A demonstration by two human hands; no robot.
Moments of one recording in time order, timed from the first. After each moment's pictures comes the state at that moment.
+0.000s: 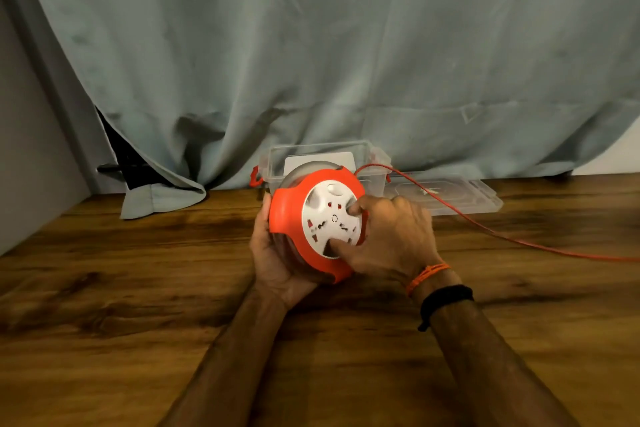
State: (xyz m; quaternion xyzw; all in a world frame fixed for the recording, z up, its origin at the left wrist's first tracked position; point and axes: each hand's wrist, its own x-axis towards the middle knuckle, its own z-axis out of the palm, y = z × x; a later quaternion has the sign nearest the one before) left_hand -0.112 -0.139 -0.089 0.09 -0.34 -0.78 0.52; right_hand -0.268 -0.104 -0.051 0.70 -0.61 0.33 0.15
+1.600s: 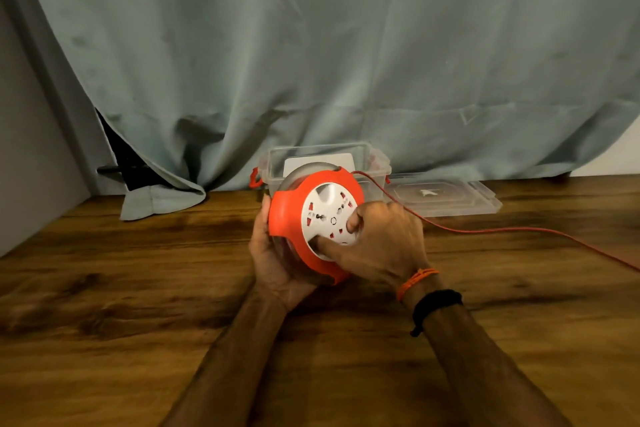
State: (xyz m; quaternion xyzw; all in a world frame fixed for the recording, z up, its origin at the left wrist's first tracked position) left_hand -0.112 -0.134 -0.084 0.11 -0.35 -0.76 0.53; right_hand -0.257 -0.102 -0.054 0.69 -0.61 0.37 0.10
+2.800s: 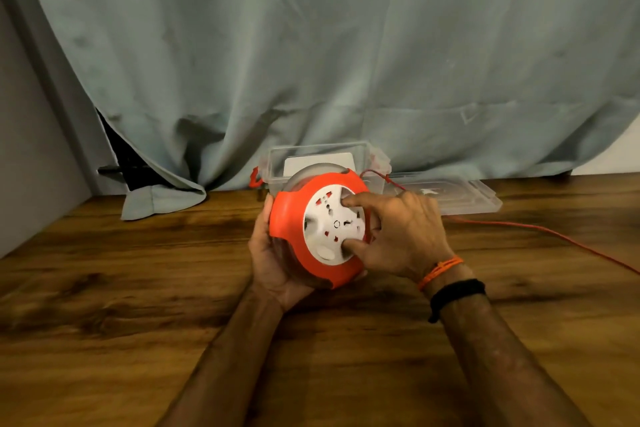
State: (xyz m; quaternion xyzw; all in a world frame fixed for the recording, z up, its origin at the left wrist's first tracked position) left_hand -0.111 -0.134 -0.085 0.09 -0.38 -0.78 0.49; right_hand -0.278 -0.095 -0.037 0.74 -0.57 0.32 0.17
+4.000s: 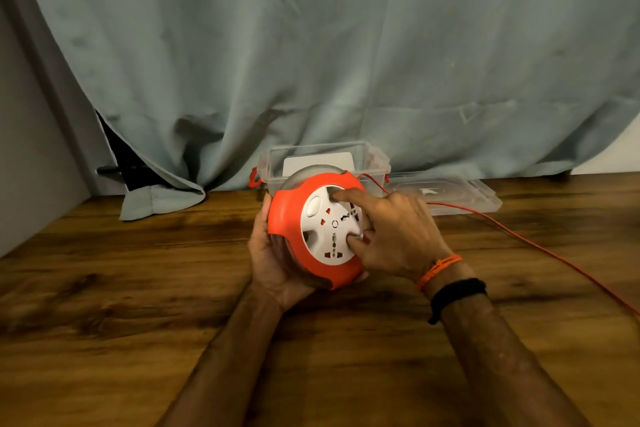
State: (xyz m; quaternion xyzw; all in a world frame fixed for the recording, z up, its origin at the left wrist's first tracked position) left_hand -0.108 -0.141 -0.092 0.03 -0.38 -0.85 0.36; right_hand -0.279 -0.097 -0.032 0.79 -0.53 0.27 0.16
